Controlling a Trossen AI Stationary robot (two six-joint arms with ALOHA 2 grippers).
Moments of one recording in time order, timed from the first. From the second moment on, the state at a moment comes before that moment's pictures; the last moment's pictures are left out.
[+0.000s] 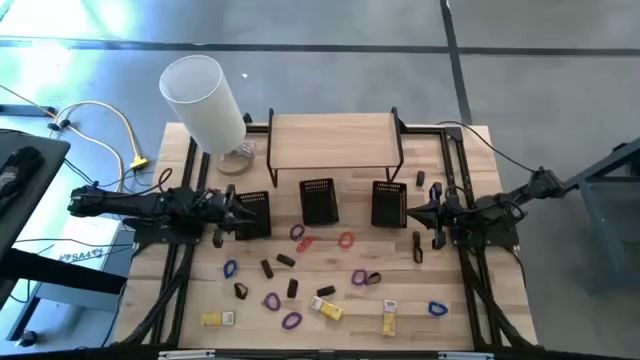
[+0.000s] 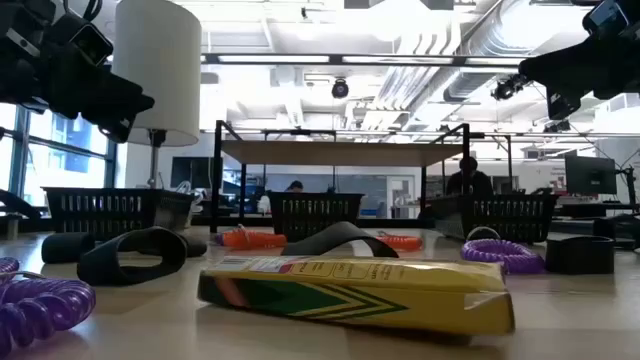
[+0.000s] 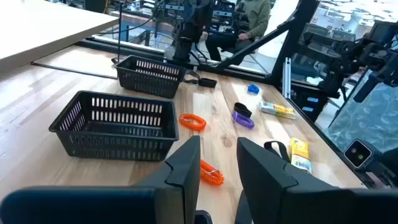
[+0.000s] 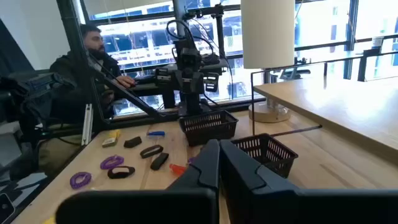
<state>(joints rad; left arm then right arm) -0.09 0.11 0.01 0.01 0.00 -0.24 0.44 0.02 0.01 0.07 0.54 0.10</state>
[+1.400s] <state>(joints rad) -0.09 0.11 0.01 0.01 0.00 -0.17 0.44 0.02 0.01 0.07 0.54 0.10</state>
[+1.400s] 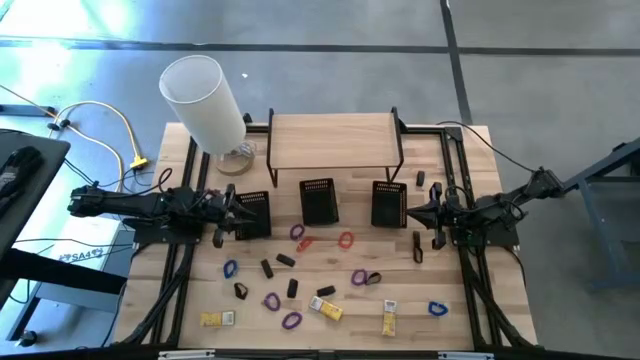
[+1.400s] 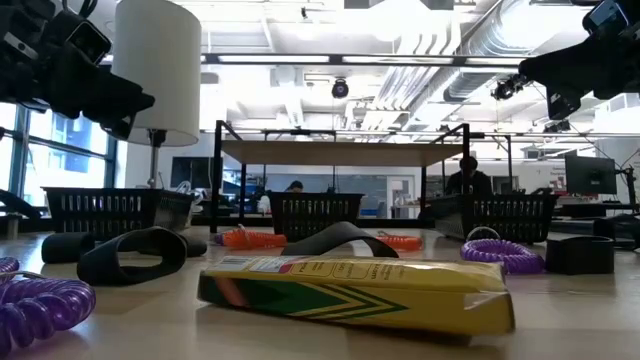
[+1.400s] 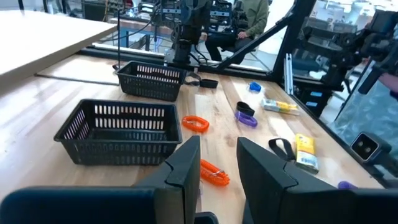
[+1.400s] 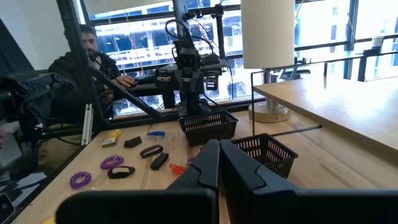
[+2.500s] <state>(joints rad) -0.26 0.63 0.39 0.23 -0.24 -0.02 0.54 0.20 0.14 0.31 0.65 -0.25</state>
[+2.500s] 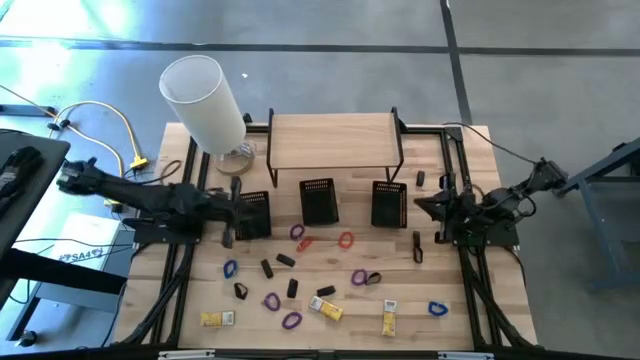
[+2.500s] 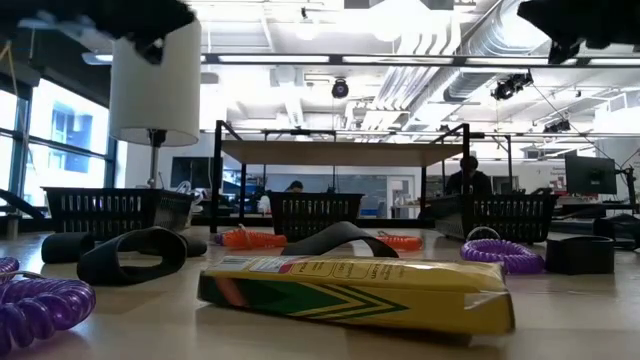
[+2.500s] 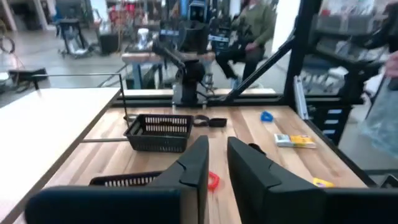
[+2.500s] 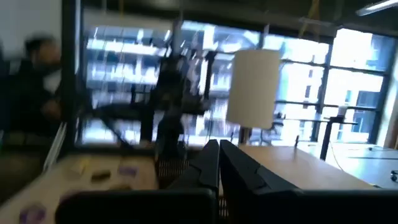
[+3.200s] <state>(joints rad) -0.45 1.11 0.53 0.40 -0.26 -0.26 0.73 1.11 0.57 0.17 0.72 0.12</state>
